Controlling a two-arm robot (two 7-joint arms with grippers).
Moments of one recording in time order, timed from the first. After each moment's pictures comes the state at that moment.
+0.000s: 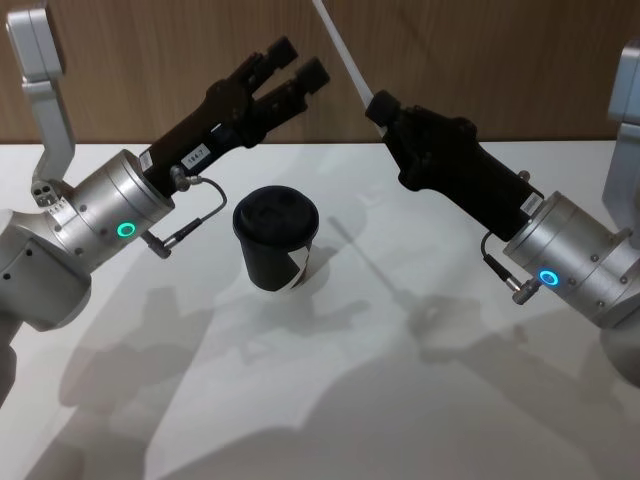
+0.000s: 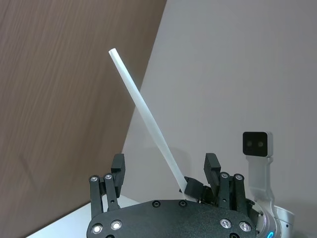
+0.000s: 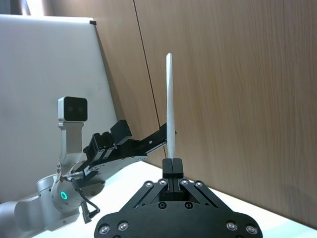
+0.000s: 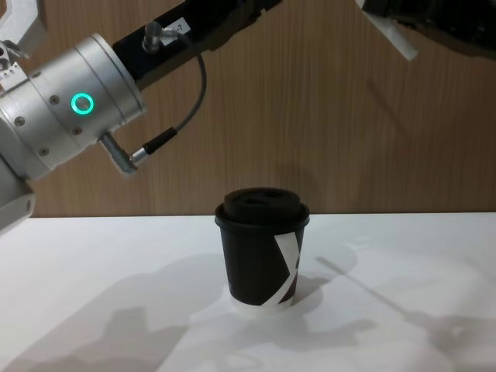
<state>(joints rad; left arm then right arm) -0.50 0.27 0.41 -1.37 -1.01 0.01 -0.87 0.20 0.45 -0.29 -1.80 0.76 0.10 0.49</state>
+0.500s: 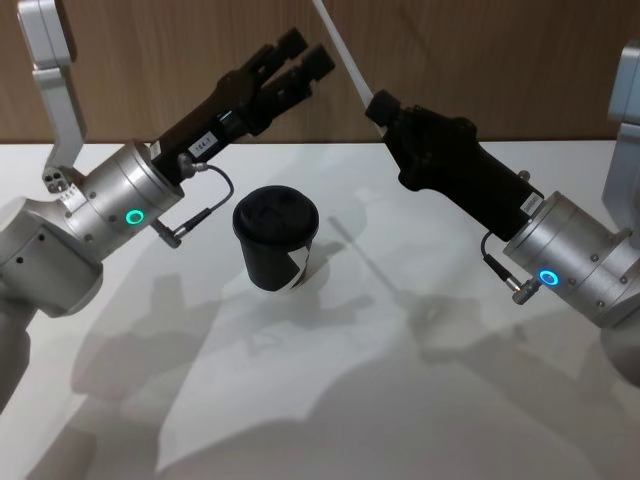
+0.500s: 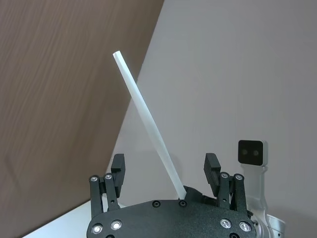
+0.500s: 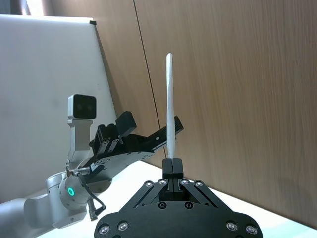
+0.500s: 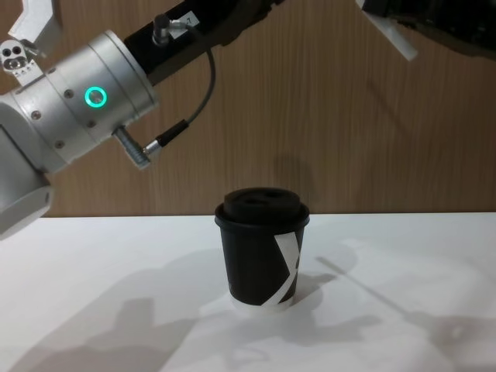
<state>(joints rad) -0.55 0.25 0.43 -1.30 -1.06 0.04 -0.92 0.20 0.45 -0.29 -1.80 0.76 0.10 0.49</state>
